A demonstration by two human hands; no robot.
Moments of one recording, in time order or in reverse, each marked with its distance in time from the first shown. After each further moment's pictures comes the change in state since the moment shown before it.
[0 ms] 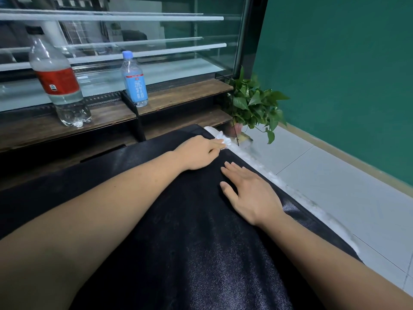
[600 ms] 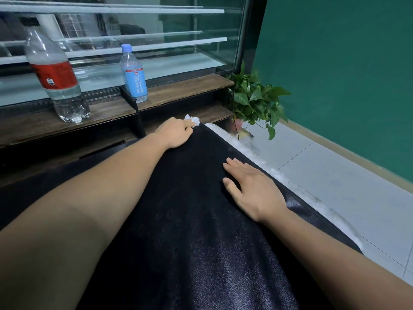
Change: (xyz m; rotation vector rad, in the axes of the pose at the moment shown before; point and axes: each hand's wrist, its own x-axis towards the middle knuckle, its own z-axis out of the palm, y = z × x) left_hand 0.011 -0.079 -0.025 0.090 0.094 -0.310; right_hand 0.001 0.002 0.003 0.018 -0.010 -0.004
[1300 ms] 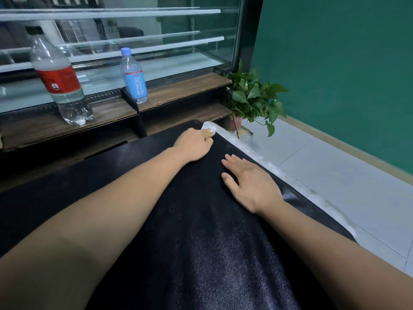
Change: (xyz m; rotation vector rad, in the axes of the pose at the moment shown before) left_hand -0.040 0.070 0.017 -0.044 0.017 0.080; right_hand -0.001 0.000 0.000 -0.005 0.008 -0.006
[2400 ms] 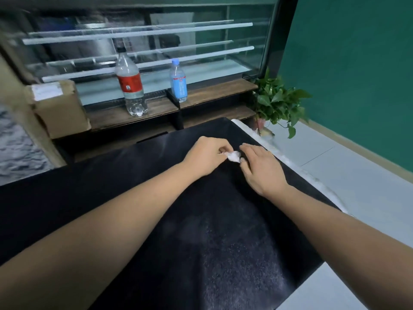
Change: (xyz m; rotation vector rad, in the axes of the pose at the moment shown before) left_hand -0.187 0.054 -0.087 -0.325 0.168 0.033; right_hand -0.036 -0.058 -0.046 -0.018 0.161 -0.103
